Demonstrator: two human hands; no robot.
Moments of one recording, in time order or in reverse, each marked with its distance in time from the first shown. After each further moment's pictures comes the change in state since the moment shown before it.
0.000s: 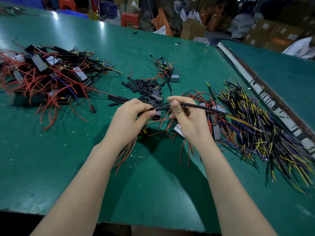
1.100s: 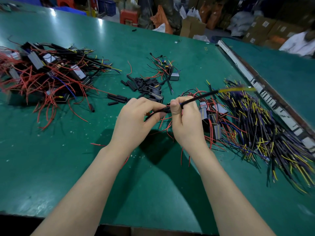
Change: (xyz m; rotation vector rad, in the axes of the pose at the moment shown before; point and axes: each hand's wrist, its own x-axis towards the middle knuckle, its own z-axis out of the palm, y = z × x) left_hand -0.003 0.010 0.012 0.022 0.133 0.202; right_hand -0.006 0.005 0.015 -0.338 0.139 -0.085
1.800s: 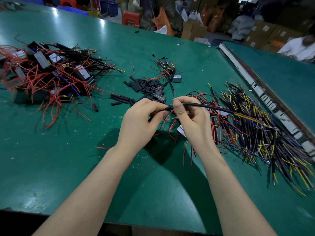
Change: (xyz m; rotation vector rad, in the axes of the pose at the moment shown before) left_hand -0.001 0.006 0.001 -0.105 0.046 -0.118; right_hand 0.006 -0.002 -0.011 0.258 -0.052 0.089
